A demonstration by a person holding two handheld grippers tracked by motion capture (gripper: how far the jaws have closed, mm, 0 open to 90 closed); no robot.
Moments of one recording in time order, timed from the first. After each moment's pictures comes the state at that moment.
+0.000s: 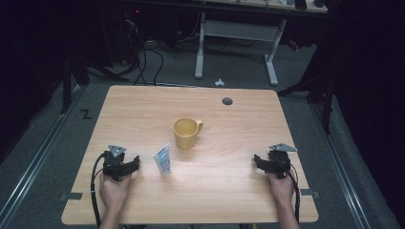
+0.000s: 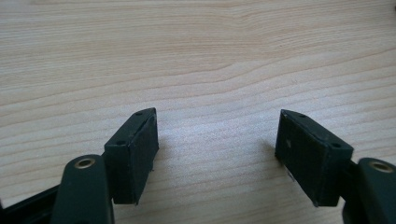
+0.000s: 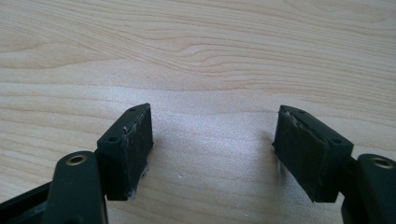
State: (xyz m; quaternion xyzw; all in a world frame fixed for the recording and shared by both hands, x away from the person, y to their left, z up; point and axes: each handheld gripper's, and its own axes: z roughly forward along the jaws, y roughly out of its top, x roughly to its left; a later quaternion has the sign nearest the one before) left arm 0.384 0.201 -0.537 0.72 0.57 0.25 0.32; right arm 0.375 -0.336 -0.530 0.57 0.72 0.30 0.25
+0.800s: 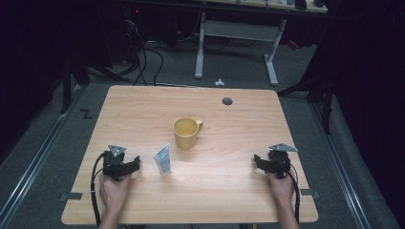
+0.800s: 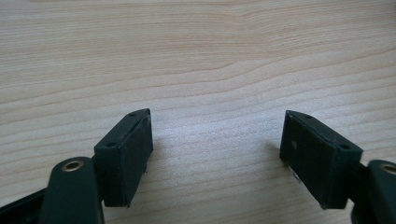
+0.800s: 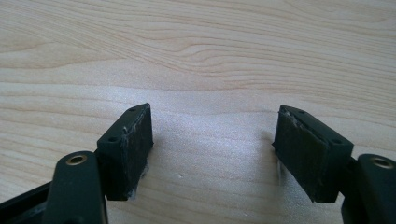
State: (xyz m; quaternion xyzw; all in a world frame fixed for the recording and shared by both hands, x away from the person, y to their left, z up) left arm 0.384 0.201 -0.537 0.72 0.57 0.24 0.32; right arm 0.375 -0.336 -0.530 0.57 0.72 0.30 0.25
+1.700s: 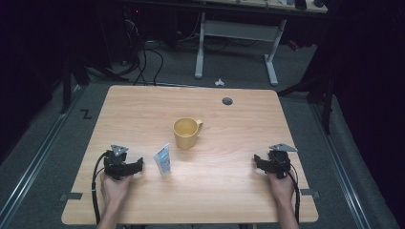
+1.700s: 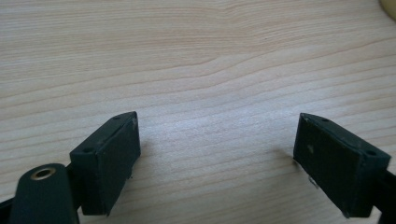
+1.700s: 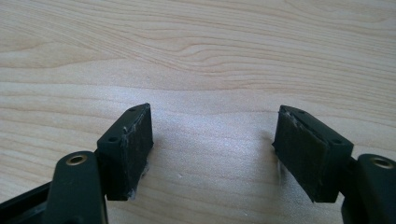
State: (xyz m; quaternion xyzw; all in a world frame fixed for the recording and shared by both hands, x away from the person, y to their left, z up) left arm 0.384 0.197 -0.535 0.73 0.56 0.22 0.33; right arm 0.375 -0.336 -0.530 0.57 0.72 0.30 0.25
